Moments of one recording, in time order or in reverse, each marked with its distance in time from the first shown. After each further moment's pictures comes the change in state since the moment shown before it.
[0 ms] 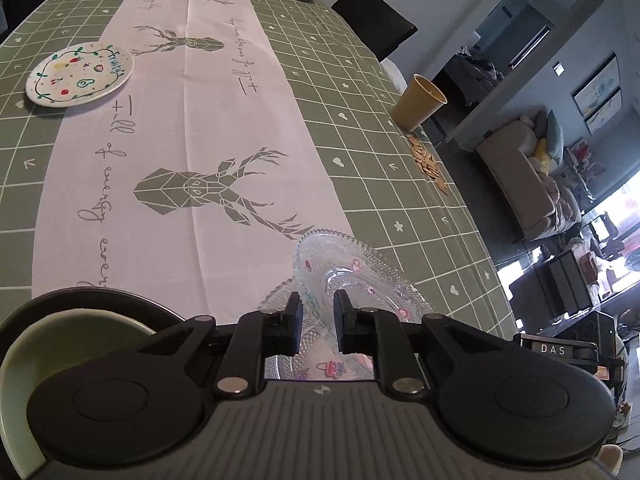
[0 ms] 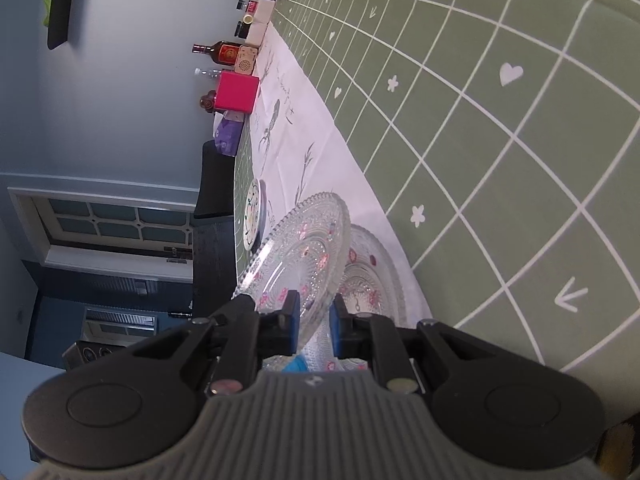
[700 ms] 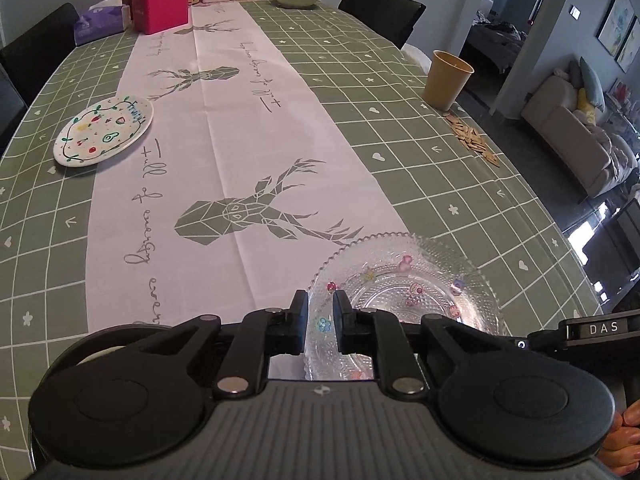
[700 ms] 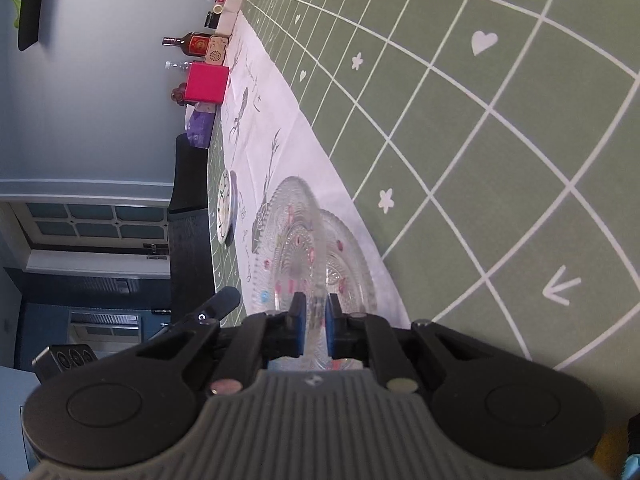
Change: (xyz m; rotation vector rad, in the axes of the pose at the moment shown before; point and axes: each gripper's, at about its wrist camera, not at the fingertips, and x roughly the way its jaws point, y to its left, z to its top) left arm 0.011 -0.018 -0.003 0.192 -0.022 0.226; right arm 0.015 -0.007 0.000 0.027 0.050 -0.057
